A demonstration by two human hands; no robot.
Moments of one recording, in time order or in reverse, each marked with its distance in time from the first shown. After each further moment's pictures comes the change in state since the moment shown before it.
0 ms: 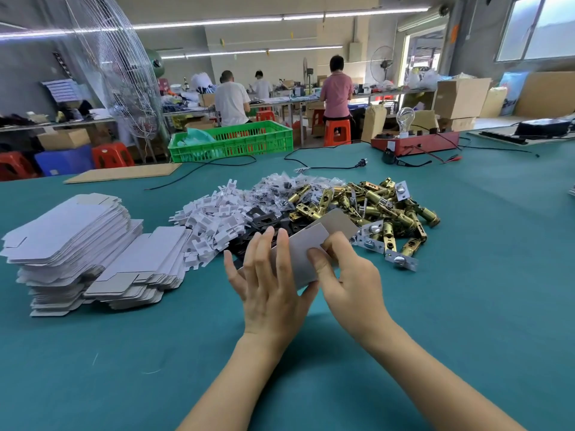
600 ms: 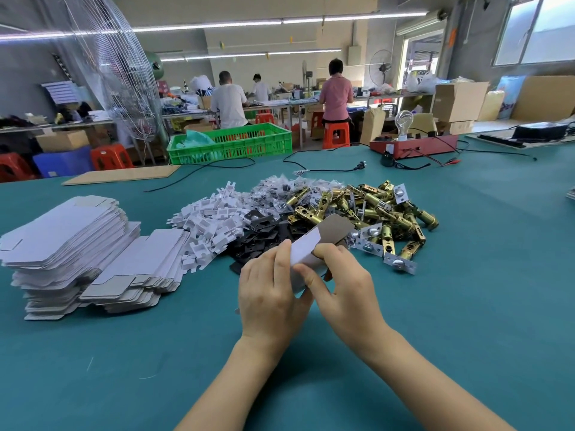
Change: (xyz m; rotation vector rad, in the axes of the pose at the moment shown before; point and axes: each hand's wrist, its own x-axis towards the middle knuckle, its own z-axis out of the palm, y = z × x) left_hand 0.008 0.003 -0.004 -0.152 0.022 0.045; right_hand -0.002 0.003 0.003 -0.003 0.064 -0.226
